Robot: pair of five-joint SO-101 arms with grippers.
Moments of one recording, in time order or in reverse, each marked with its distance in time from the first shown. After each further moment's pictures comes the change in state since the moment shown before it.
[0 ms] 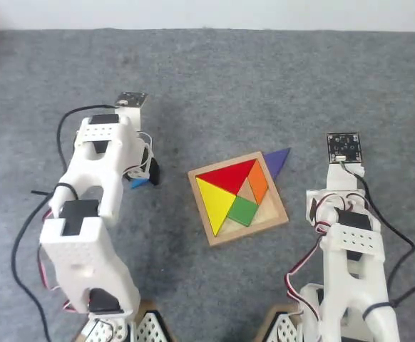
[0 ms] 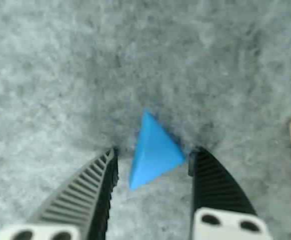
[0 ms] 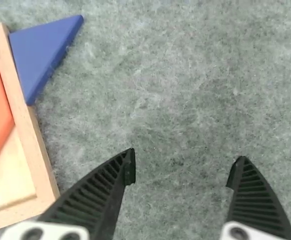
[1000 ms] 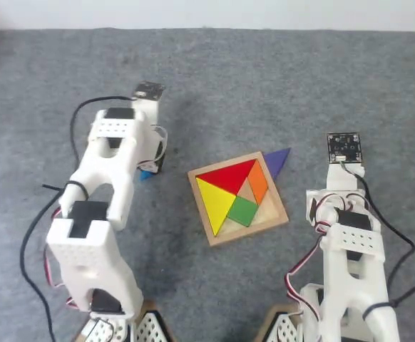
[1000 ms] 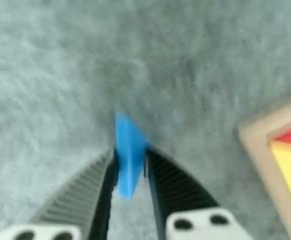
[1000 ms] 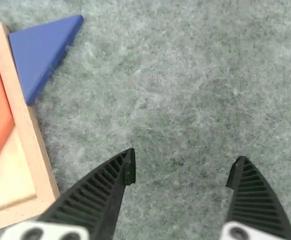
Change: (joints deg) left arm 5.4 -0.4 -3.3 1.0 -0.5; right arm 0.0 0.0 0.0 0.0 0.0
